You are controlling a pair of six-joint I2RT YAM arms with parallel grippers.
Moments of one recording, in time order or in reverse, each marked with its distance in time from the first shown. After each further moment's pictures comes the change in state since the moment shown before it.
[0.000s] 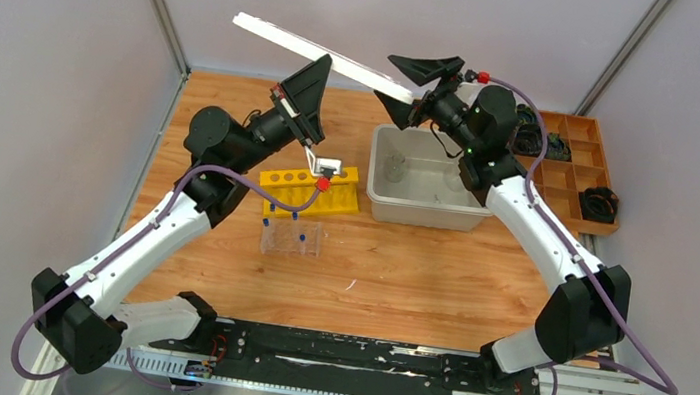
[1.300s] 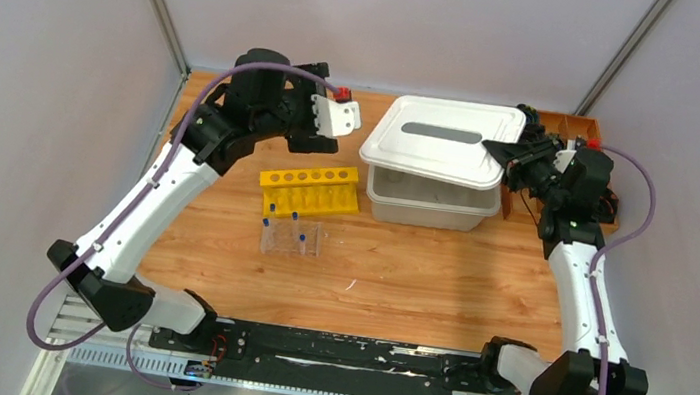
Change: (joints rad) left arm -0.016 0.225 0.550 -1.138 -0.269 -0.987; right arm -0.558 -0.382 -0.391 -0.323 -0.180 -0.491
